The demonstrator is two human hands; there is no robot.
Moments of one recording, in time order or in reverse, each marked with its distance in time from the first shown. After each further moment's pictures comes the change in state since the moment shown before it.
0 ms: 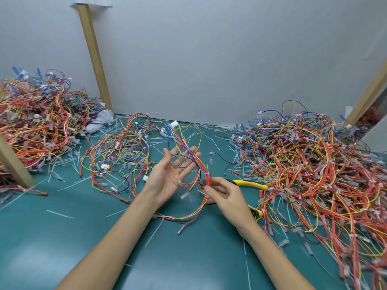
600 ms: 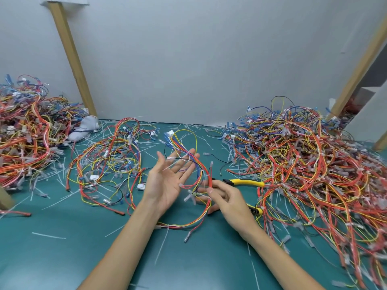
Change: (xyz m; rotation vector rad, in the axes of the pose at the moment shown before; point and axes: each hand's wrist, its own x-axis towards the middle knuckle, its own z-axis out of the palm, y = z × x) left_hand 0.007 -0.003 -0.003 -0.137 -0.042 -0.071; right_hand -0.006 -0.002 0.004 0.036 -0.016 -0.008
